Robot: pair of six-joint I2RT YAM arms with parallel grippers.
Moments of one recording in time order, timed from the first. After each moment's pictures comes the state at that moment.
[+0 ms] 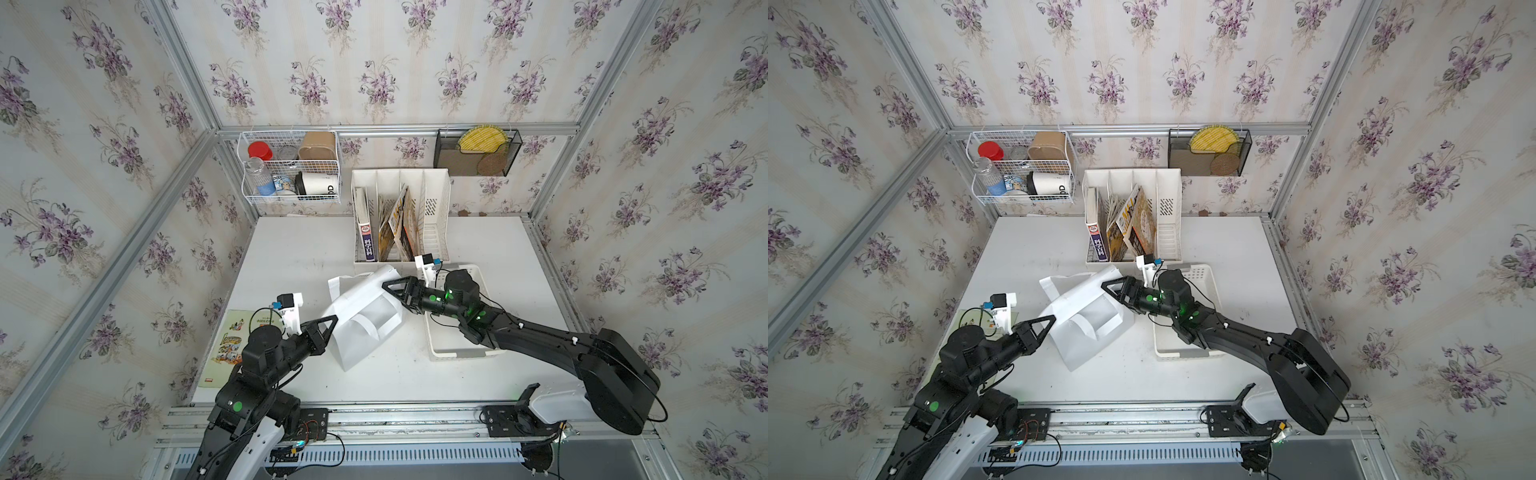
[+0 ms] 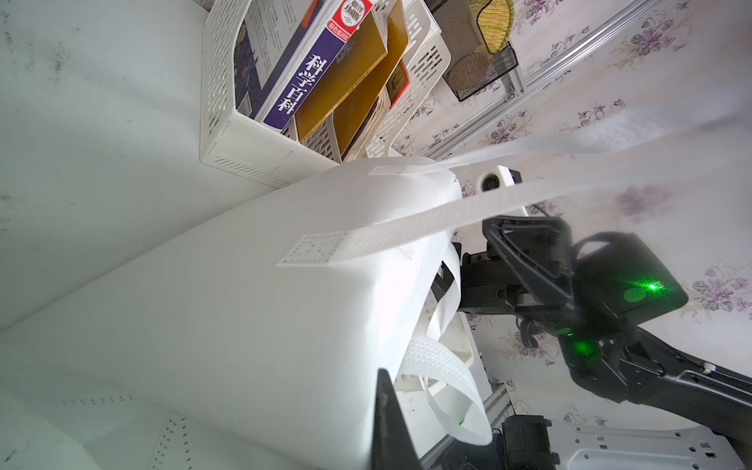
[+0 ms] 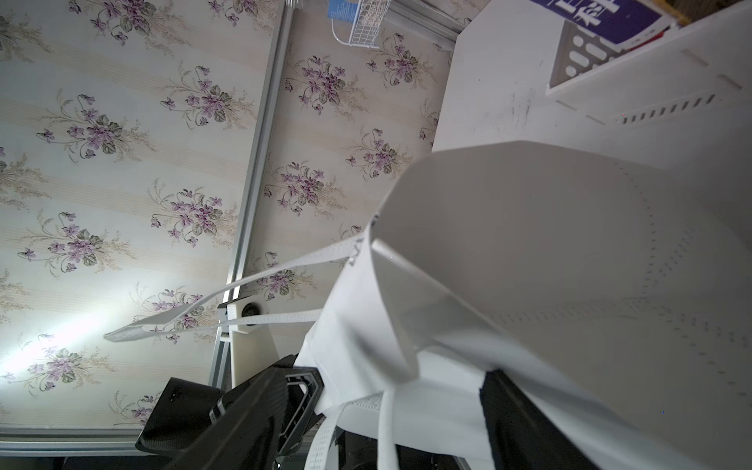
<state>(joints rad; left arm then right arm) -0.40 0.28 0.52 -0.55 0.33 -0.80 0.79 1.37 0.70 0.50 -0.43 1.18</state>
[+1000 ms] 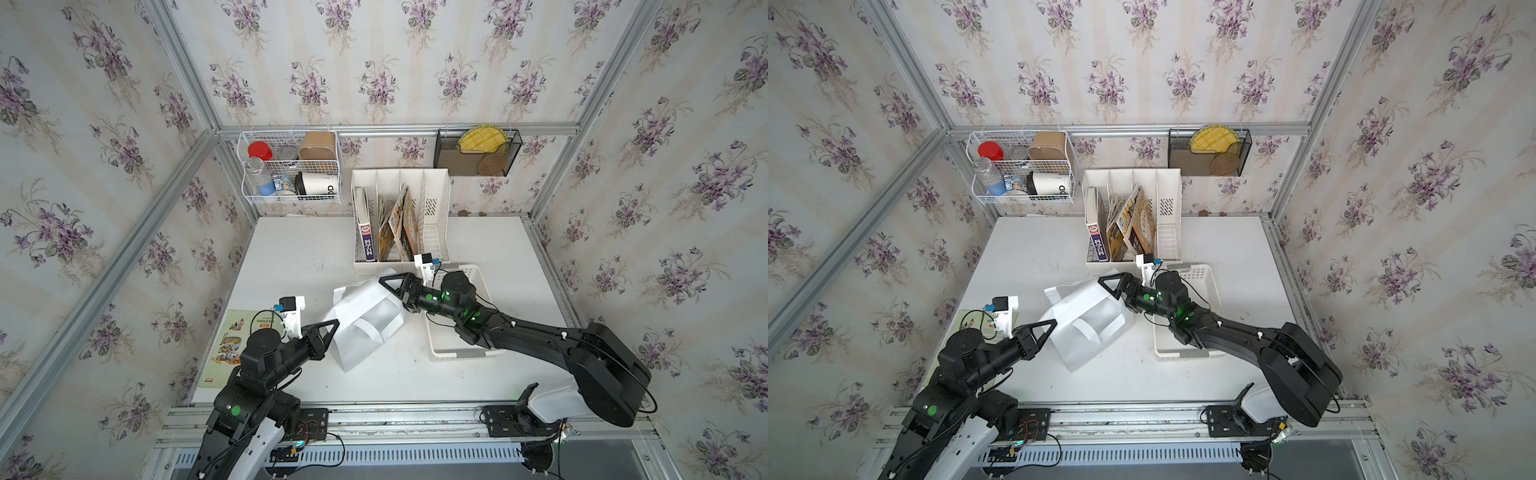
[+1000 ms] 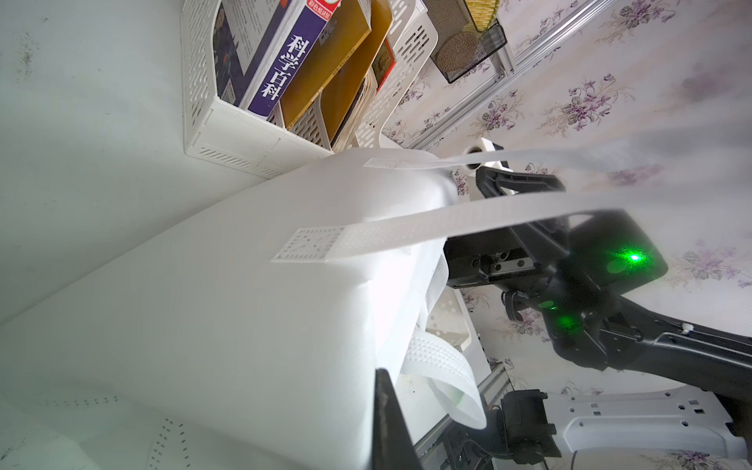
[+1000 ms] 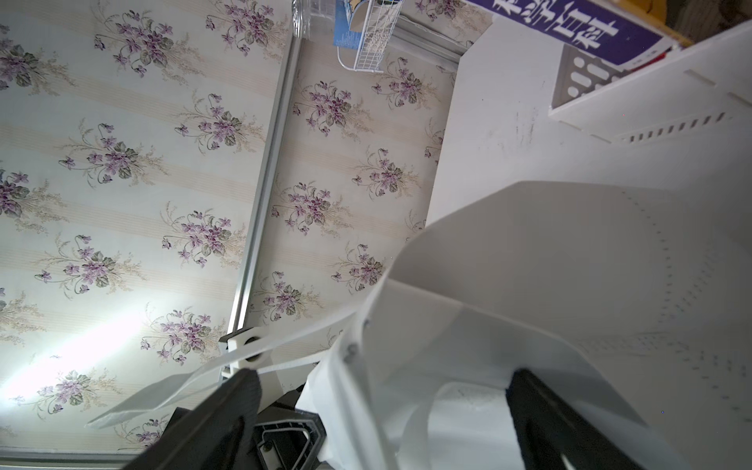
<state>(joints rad) -0.40 0.25 0.51 -0.58 0.38 -0.76 0.80 1.45 0.72 0.61 -0.37 1.22</state>
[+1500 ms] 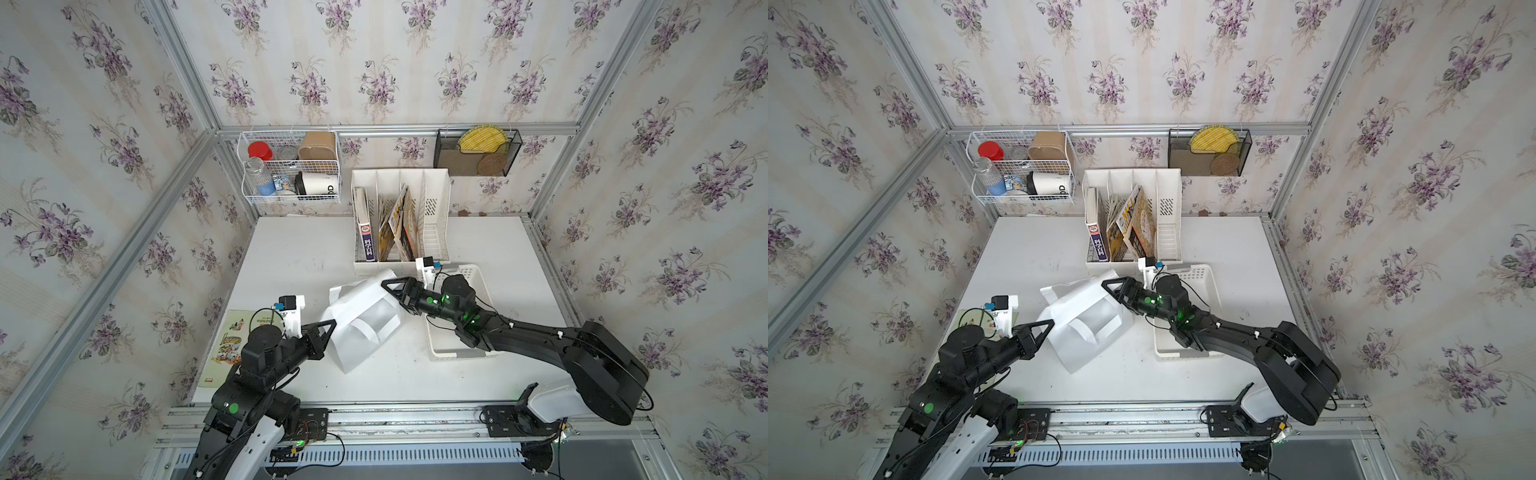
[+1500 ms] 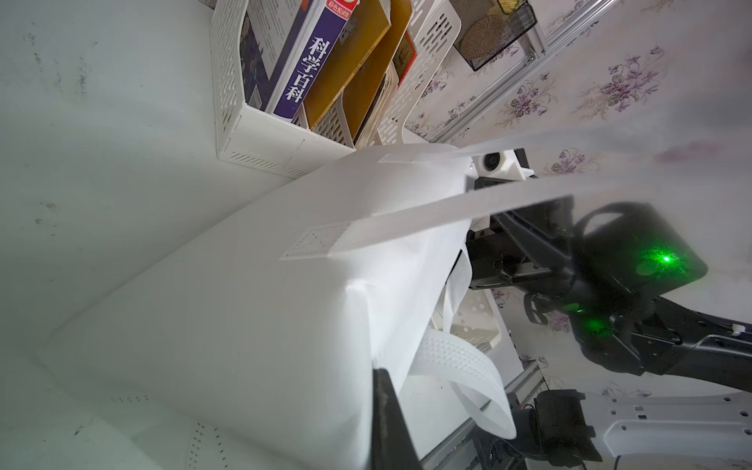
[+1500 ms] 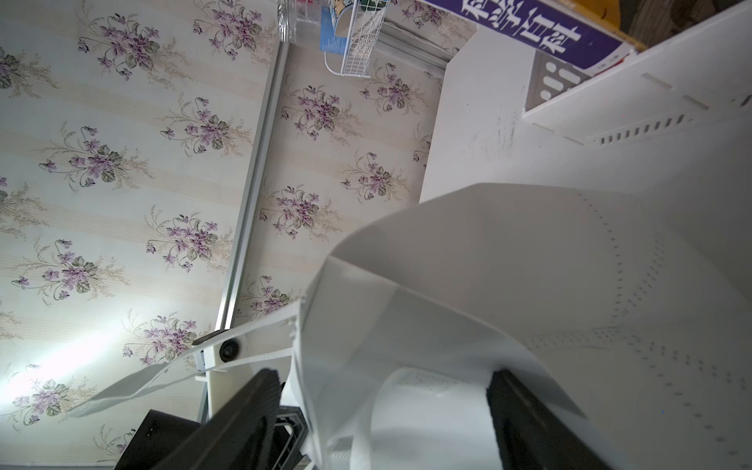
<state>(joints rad) -0.40 0.29 0.56 -0.66 0.32 -0.68 0.80 1.44 0.66 0.64 -0.34 1.21</state>
